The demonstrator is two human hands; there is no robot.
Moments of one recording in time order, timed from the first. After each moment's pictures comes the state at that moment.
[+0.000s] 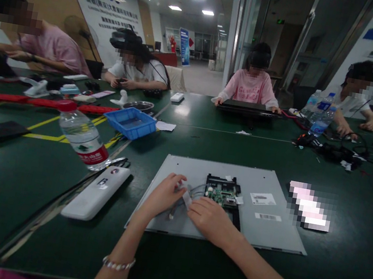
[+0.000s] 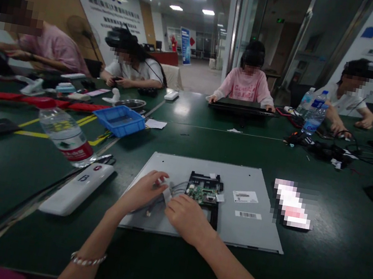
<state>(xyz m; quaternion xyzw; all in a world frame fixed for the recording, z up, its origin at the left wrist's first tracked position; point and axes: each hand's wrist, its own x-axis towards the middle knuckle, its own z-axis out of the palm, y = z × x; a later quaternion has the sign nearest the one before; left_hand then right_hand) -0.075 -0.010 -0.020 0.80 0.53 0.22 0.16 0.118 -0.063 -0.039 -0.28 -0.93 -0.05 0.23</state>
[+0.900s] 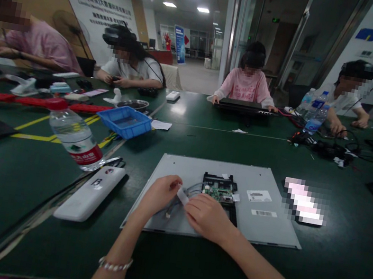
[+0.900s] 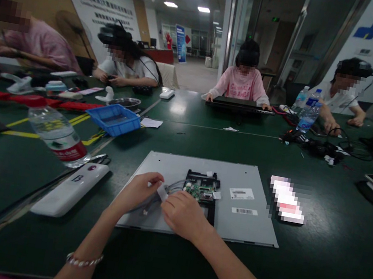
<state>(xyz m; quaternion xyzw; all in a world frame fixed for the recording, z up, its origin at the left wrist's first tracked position) -0.073 -0.010 -0.014 0.80 0.54 0.22 0.17 0.118 -0.064 -0.030 -0.30 -0.92 0.01 0.26</state>
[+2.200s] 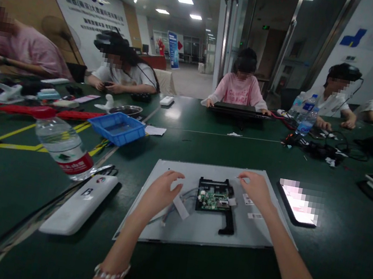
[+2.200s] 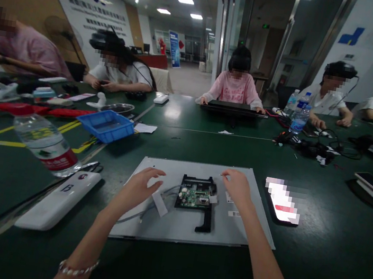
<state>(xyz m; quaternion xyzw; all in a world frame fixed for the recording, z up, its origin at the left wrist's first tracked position) -0.057 0.001 0.009 0.82 0.51 0.24 0.13 0.256 0.012 -0.042 -0.63 -0.71 0.09 0.31</state>
